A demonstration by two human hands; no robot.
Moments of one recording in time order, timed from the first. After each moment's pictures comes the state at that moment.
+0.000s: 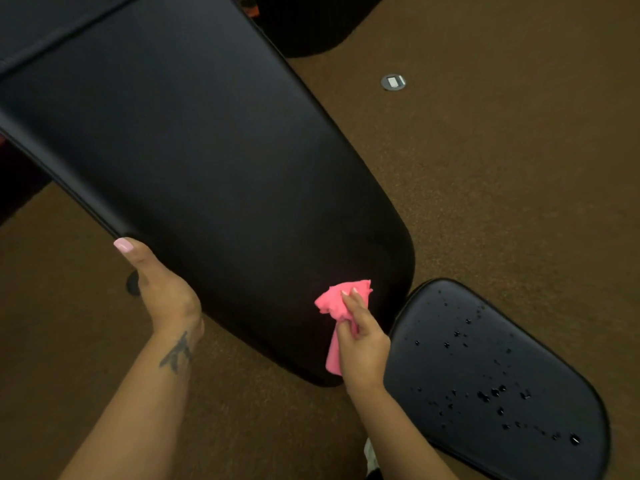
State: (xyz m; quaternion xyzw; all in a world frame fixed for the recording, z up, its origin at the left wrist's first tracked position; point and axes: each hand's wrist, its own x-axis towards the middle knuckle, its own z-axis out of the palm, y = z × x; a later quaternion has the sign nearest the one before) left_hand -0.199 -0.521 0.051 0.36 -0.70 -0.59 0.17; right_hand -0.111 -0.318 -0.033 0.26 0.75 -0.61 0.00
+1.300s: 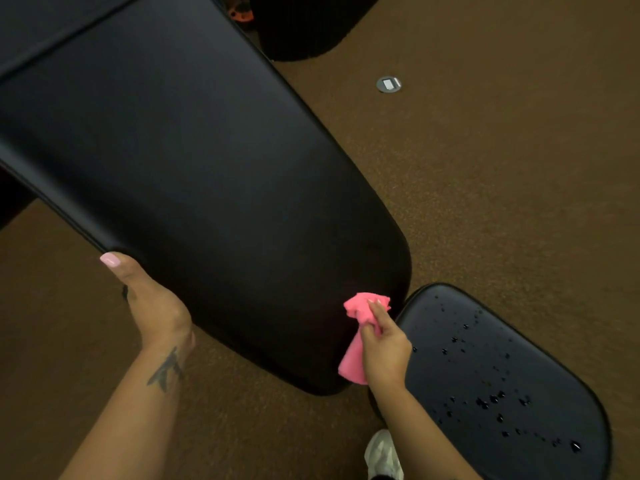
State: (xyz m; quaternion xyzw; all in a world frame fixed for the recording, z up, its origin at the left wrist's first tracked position) left_hand -0.203 -0.538 0.020 0.36 -0.73 -0.56 0.18; right_hand -0.123 -0.280 -0.056 0.36 0.75 -0.56 0.05
